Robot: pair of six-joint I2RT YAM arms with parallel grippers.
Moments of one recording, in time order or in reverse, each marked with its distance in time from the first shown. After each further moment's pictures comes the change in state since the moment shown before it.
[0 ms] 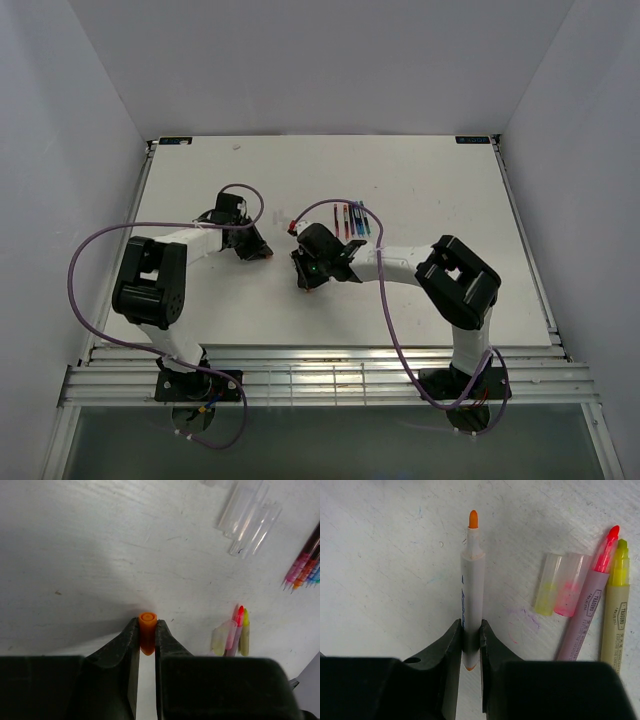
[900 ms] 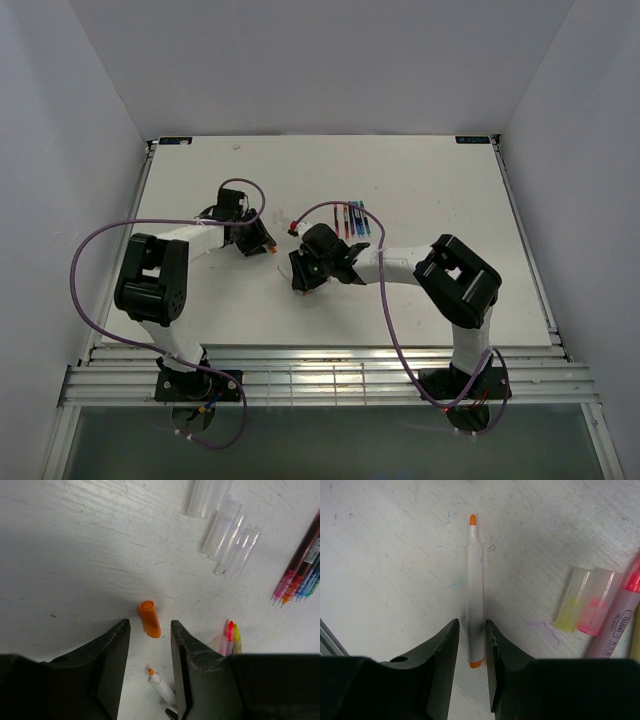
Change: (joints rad) left arm -0.002 0.035 0.044 0.041 -0.037 -0.003; right arm -0.018 0.008 -0.058 0.150 -0.124 -0.003
